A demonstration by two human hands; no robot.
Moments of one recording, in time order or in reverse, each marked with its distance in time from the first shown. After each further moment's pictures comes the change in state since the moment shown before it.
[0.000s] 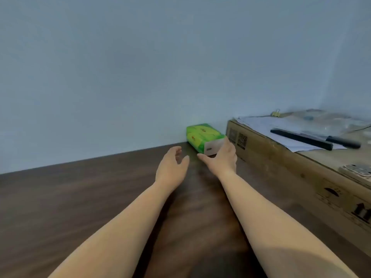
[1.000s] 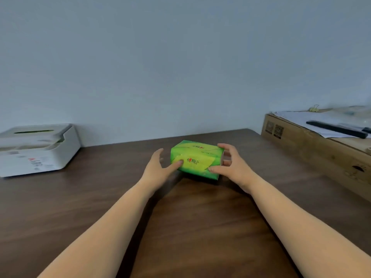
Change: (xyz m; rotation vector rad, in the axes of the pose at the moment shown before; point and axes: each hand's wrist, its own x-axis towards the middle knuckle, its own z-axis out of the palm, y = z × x) left_hand -0.151 -0.053 -0.186 -0.098 0.075 -0.198; right_hand -0.184 -0.046 -0.005 0.505 -0.574 -0.250
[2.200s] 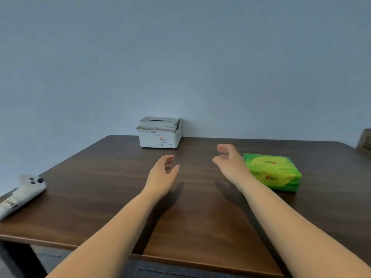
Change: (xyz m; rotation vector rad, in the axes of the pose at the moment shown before) left_hand -0.174 -0.067 -0.239 0.152 0.360 -0.003; right_hand -0.091 -0.120 0.268 -0.132 -0.051 -0.179
